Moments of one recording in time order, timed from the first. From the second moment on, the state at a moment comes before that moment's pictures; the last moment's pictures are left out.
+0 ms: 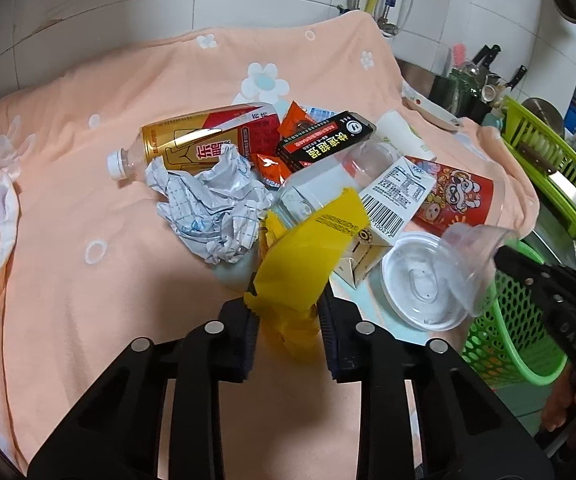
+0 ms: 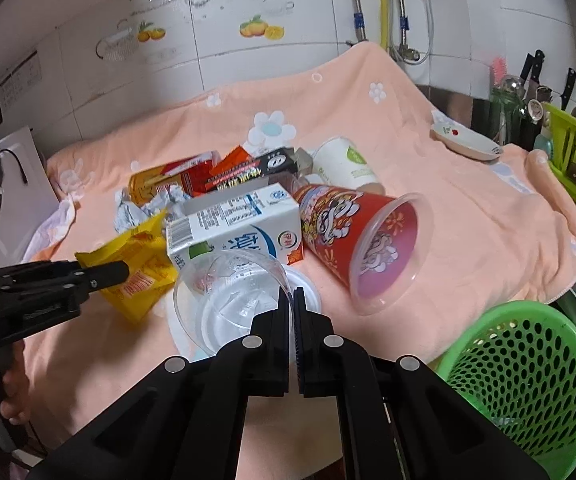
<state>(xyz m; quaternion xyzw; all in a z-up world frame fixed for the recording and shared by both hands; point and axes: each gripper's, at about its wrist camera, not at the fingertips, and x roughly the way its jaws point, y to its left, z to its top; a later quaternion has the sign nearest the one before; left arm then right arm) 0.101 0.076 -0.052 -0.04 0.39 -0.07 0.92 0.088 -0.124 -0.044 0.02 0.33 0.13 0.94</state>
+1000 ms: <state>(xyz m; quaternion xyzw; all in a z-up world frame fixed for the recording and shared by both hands) 0.047 -0.007 0.009 -0.01 0.34 -0.22 0.92 0.008 -0.276 -0.081 0.08 0.36 -0.06 0.93</state>
